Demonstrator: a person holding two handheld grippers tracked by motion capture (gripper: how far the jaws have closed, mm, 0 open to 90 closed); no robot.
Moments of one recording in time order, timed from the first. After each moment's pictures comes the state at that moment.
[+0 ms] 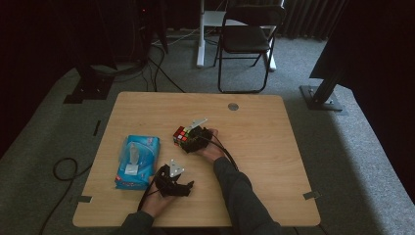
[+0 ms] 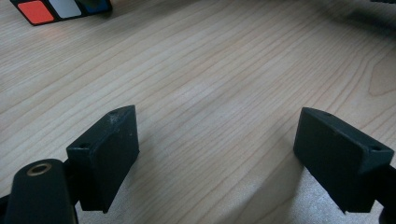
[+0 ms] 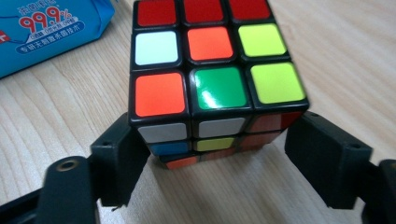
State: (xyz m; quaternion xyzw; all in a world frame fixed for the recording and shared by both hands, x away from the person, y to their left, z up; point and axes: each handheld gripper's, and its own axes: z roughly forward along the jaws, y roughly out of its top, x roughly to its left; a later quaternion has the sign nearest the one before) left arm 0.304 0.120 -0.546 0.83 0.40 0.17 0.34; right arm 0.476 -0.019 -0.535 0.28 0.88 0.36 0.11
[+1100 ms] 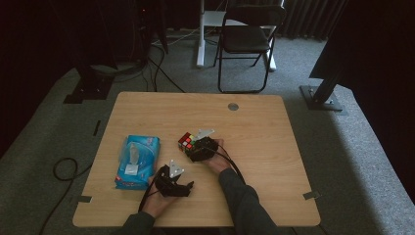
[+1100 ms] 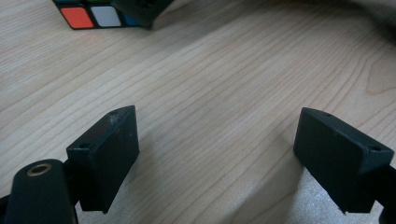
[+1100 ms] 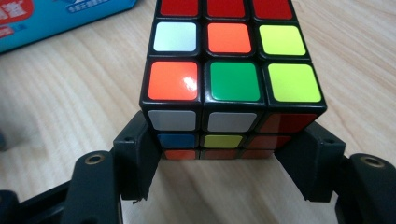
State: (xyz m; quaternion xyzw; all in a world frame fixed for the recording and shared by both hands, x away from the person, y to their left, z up) left arm 0.302 0.120 -0.546 0.83 0.40 0.17 0.34; right arm 0.434 -0.042 -0.540 0.27 0.88 0.38 0.13
